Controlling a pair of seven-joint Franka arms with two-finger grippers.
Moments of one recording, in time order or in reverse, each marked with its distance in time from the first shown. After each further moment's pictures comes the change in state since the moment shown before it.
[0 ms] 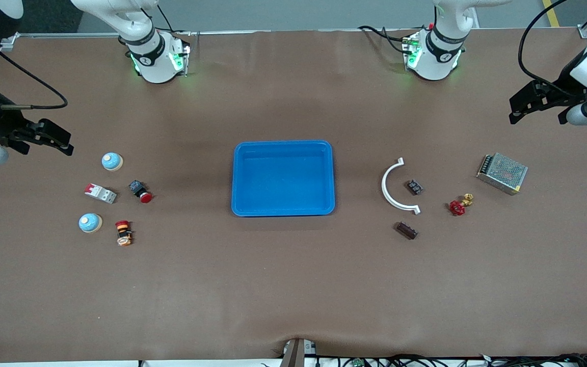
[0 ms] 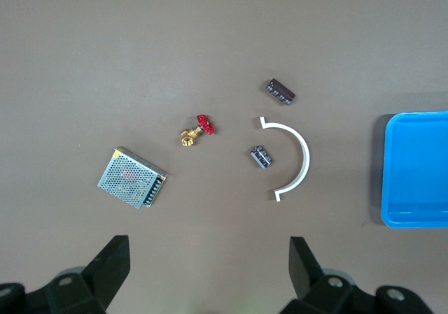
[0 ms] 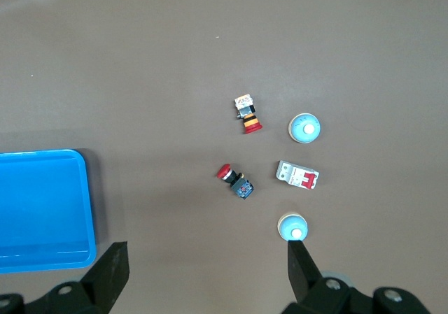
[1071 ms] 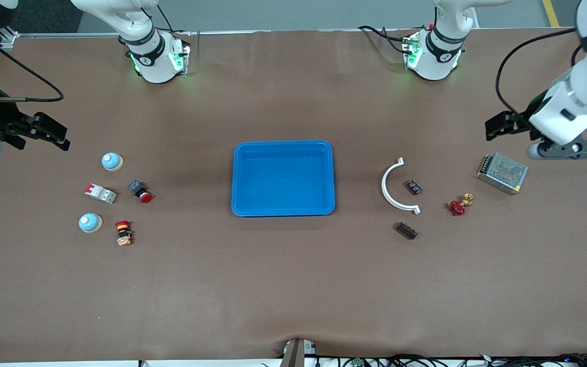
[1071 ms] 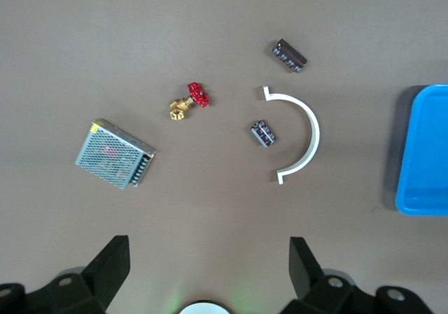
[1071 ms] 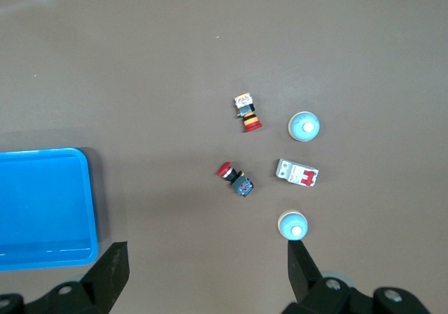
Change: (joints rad) left arm -0.008 0.087 -0.018 -0.106 0.000 0.037 -0.072; right arm -0.001 -0.017 -0.005 -0.030 0.017 0.015 0.000
